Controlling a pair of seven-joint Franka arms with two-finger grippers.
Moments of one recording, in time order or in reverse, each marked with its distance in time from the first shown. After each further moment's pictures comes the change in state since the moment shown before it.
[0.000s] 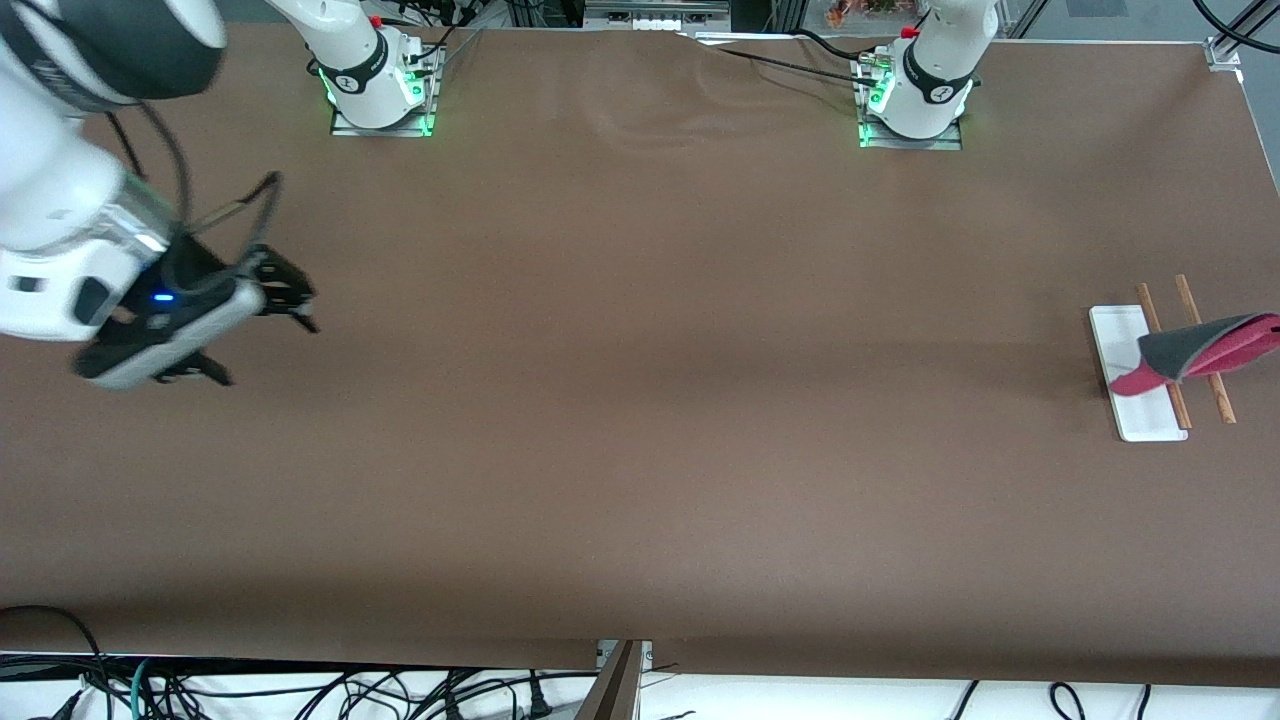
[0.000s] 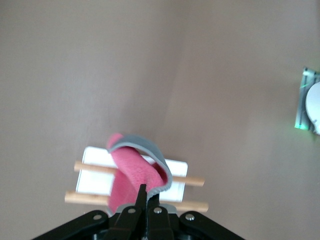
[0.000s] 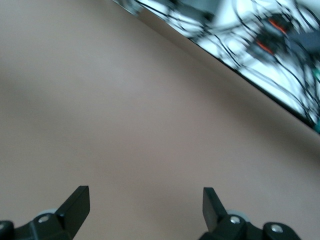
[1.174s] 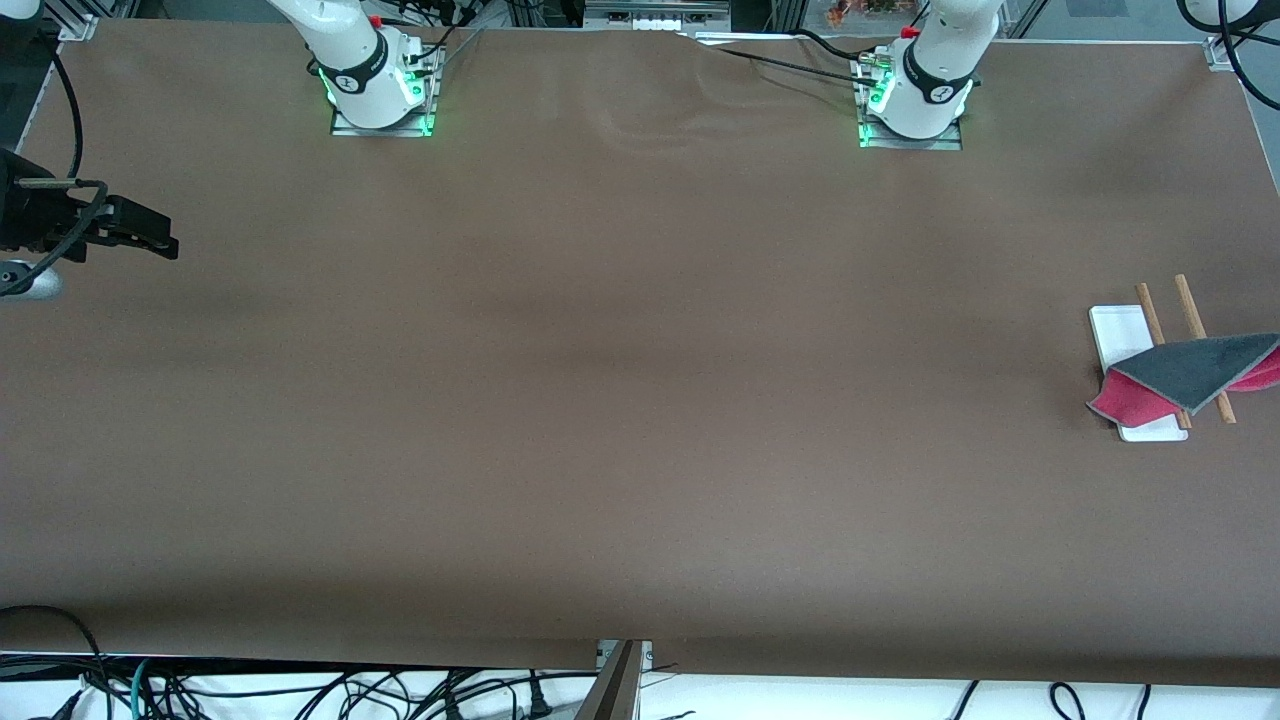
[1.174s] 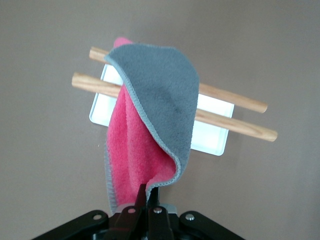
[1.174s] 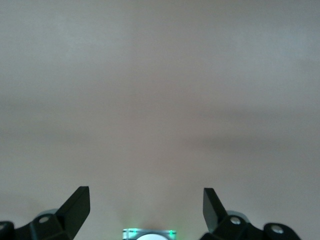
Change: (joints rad) left arm 0.154 0.175 0.011 0.002 0.012 0.251 0.111; right arm -0.046 -0.096 -0.116 -0.052 -0.033 -0.366 0.408
